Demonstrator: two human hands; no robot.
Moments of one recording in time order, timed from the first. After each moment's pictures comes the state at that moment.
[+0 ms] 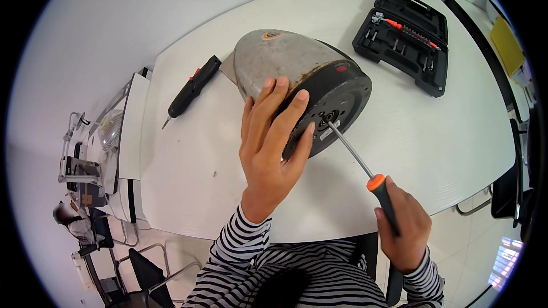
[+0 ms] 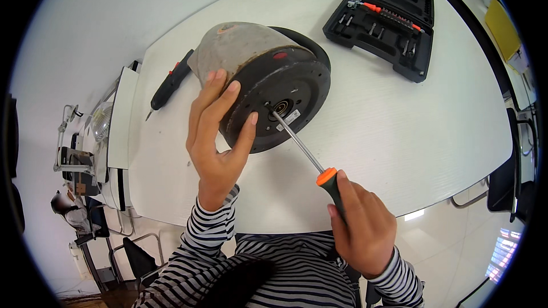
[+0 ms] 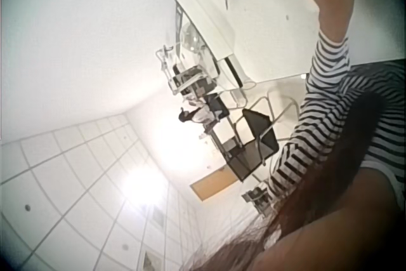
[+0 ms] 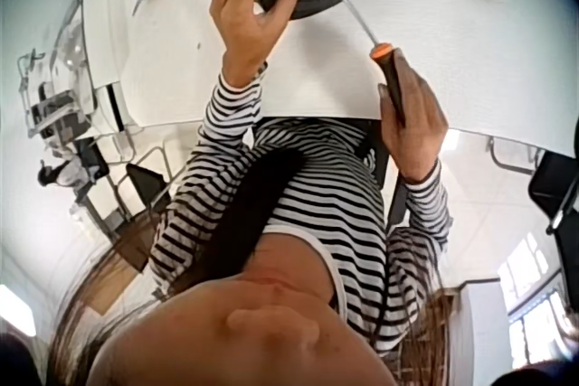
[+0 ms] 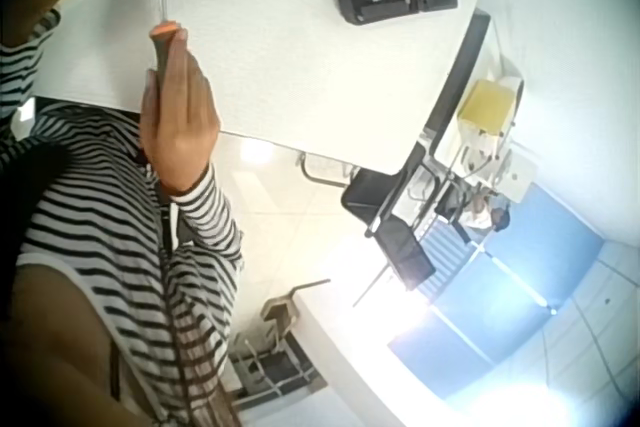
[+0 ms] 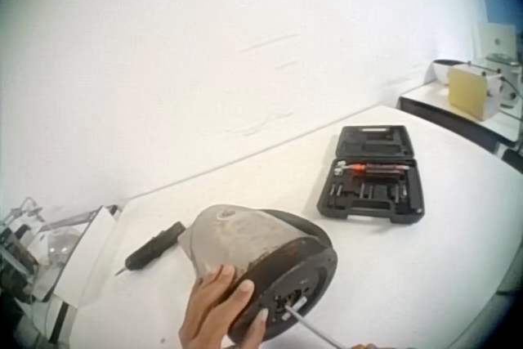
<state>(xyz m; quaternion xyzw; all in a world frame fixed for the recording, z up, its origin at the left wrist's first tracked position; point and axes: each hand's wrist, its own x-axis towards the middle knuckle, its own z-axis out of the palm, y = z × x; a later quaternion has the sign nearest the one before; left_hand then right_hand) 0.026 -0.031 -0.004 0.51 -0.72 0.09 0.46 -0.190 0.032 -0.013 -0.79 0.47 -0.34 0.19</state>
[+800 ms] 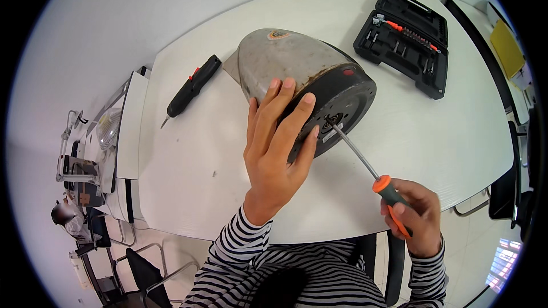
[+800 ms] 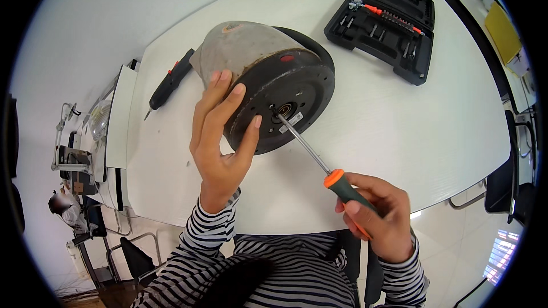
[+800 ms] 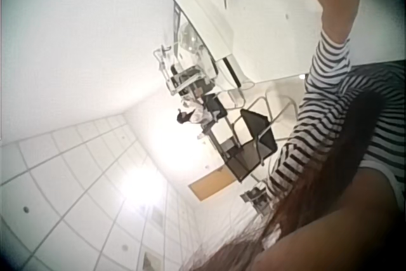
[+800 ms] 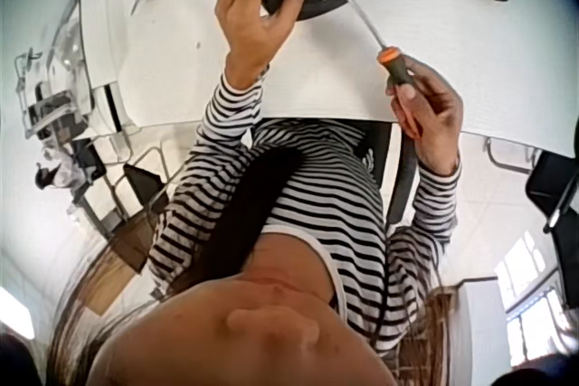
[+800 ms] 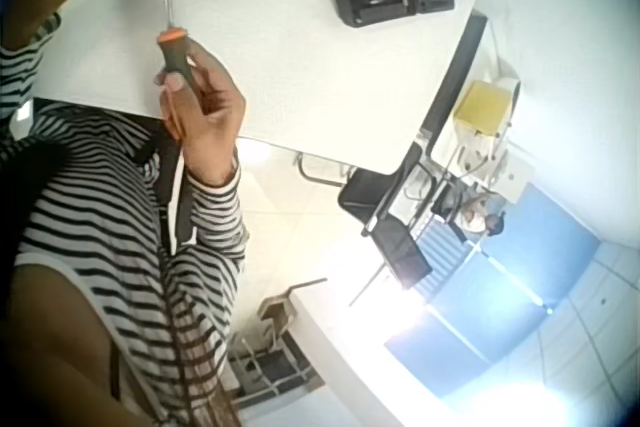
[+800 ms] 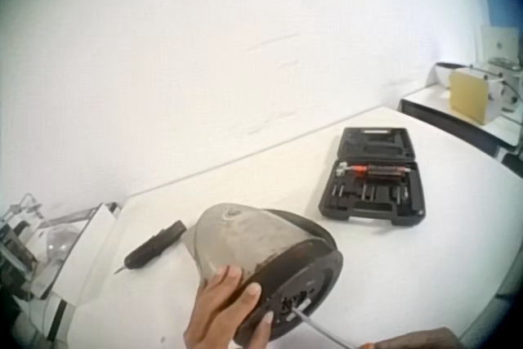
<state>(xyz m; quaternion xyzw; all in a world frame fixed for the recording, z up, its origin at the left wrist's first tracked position) 0.025 -0.029 -0.003 0.49 -0.74 0.08 0.46 -0.206 0.019 0.000 -0.41 0.43 -0.38 0.71</state>
